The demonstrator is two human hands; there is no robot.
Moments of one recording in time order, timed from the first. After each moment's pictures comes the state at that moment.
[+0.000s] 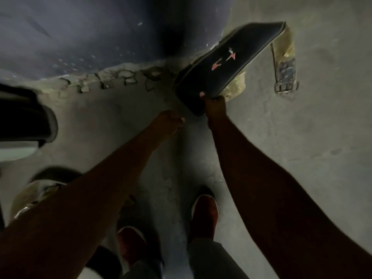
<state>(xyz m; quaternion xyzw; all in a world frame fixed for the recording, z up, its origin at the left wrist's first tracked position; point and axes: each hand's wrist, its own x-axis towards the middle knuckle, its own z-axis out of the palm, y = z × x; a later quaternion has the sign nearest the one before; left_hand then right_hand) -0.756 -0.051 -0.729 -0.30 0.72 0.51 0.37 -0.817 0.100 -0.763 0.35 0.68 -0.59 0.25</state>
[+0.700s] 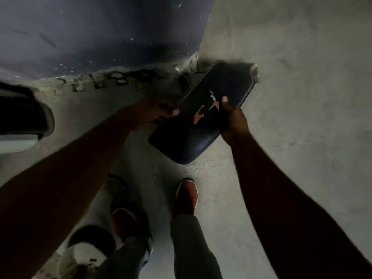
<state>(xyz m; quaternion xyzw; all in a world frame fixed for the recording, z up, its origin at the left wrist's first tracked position) -0.779 -0.063 -0.623 -0.14 0.68 0.58 0.44 -0.777 0.195 -0.627 0.39 0.50 -0.74 0.21</state>
